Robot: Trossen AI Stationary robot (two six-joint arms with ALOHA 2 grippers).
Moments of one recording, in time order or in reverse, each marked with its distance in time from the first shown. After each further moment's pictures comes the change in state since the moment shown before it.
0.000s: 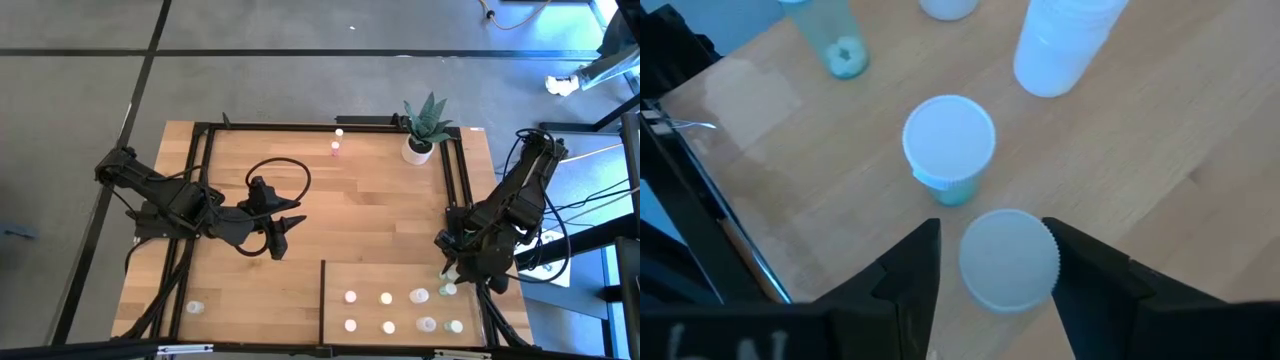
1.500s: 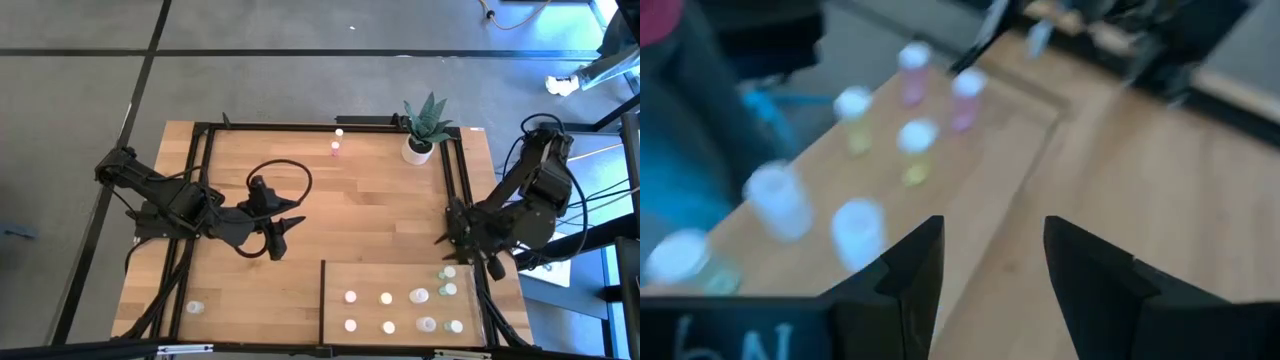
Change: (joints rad) left arm -0.004 0.000 0.000 -0.017 0.001 0.051; right arm -0.001 -0.048 0.252 0.025 0.433 0.083
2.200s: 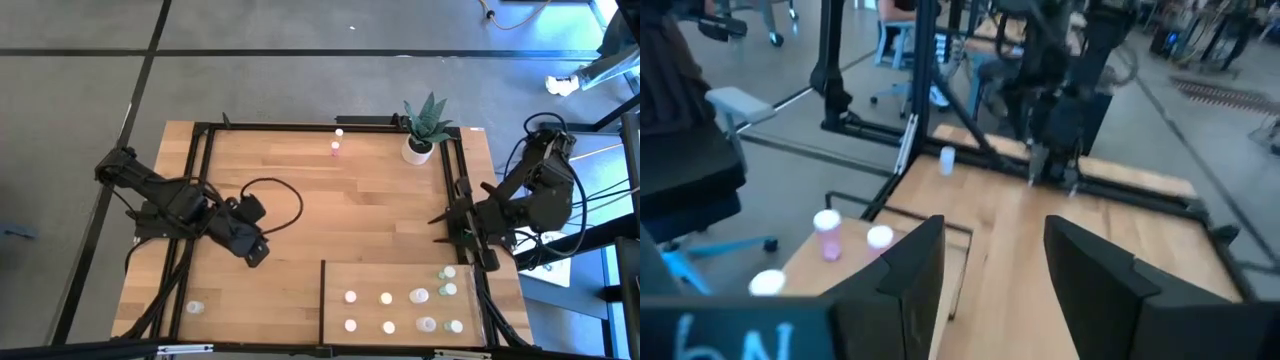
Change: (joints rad) left arm -0.019 0.000 0.001 -0.566 0.424 -0.596; right arm -0.044 0.002 0.032 0.300 0.223 -0.075
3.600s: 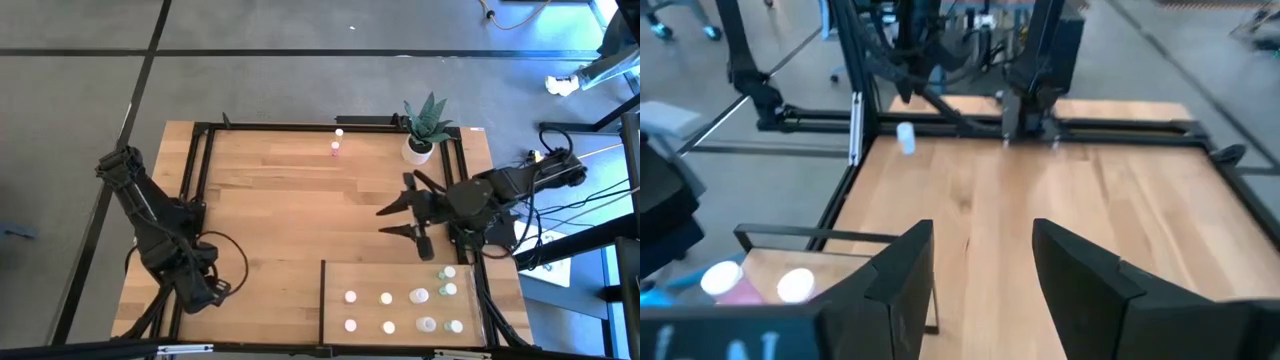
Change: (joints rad) left arm -0.427 0.000 -0.246 -0.016 0.424 -0.960; right arm -0.502 0.227 -0.001 0.155 -0.433 0.076
